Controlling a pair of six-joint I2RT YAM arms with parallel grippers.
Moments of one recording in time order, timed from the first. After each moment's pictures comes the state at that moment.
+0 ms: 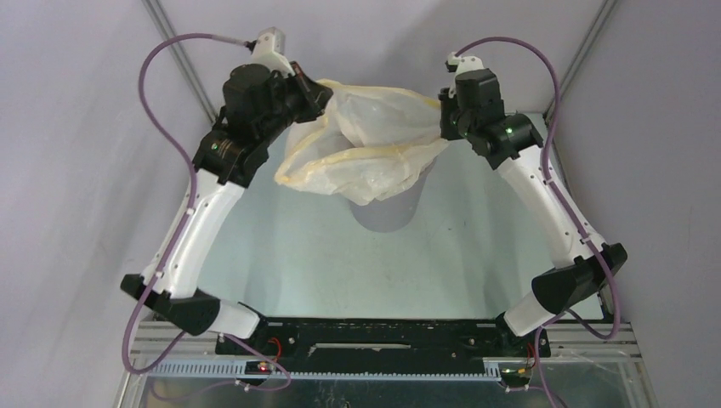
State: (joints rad) left arm -0.48 1.38 1.81 -0.55 -0.07 -0.50; right arm 0.48 1.58 1.83 -0.77 0.27 0.18
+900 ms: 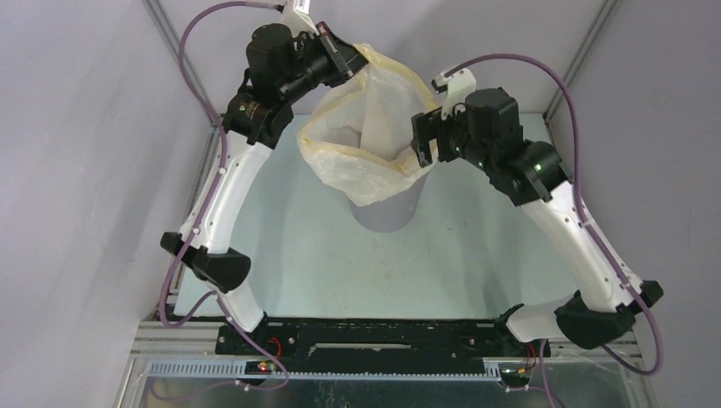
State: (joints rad) left arm -0.48 1.72 2.23 -0.48 0.22 -0.71; right arm 0.59 1.39 1.79 -0.81 0.12 0.06
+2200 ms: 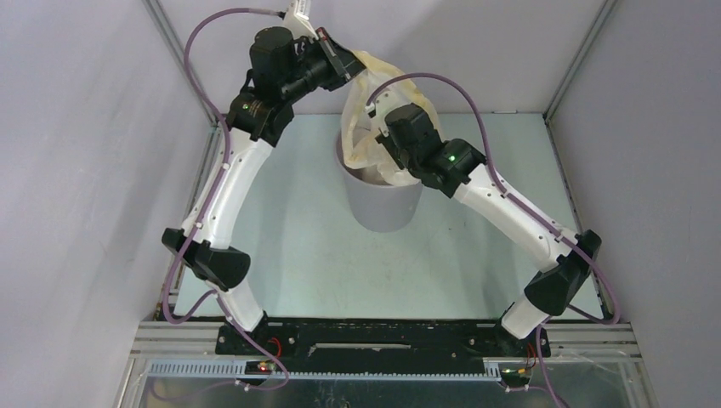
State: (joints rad) left arm -0.45 1.74 2.17 -0.47 0.27 -0.73; right arm 0.81 1.62 1.76 -0.70 0.43 -0.15
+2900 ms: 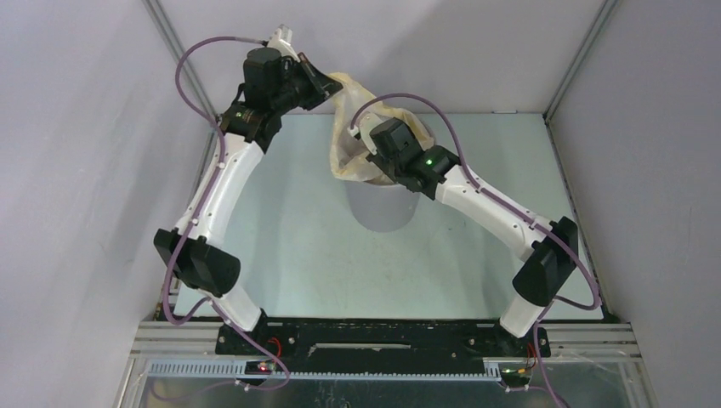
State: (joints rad) left arm -0.32 1.67 1.89 -0.44 0.25 -0.71; right arm 0.80 1.70 1.67 -0.68 0.41 -0.24
